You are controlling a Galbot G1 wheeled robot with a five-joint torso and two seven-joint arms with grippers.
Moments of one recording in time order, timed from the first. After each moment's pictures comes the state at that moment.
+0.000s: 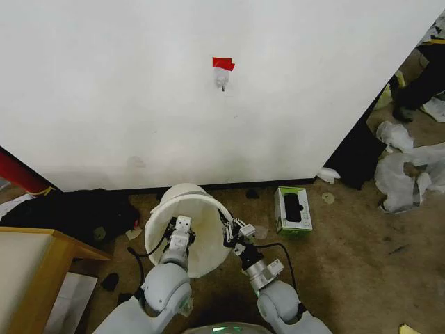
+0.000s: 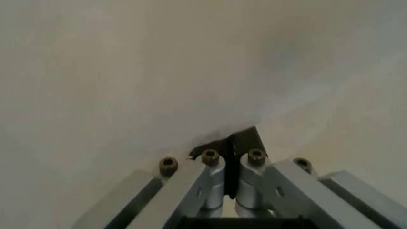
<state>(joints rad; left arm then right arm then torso) 1.11 -1.15 0.04 -1.96 -0.32 0.59 -0.65 -1.23 1.31 0.04 1.72 0.30 0.37 -0.11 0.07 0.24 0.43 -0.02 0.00</state>
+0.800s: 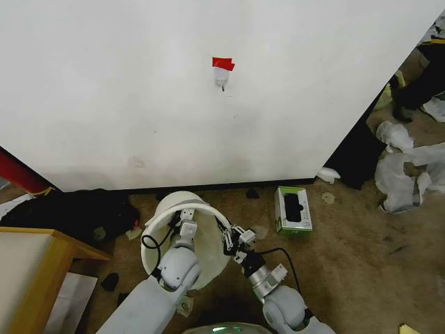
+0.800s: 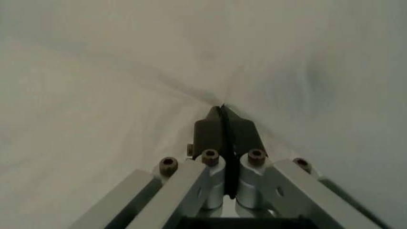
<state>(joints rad) 1.00 -1.20 0.04 -1.78 -0.27 0.58 -0.59 -1.25 1.27 0.03 1.75 0.37 0.40 -0.24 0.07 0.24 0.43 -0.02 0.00</state>
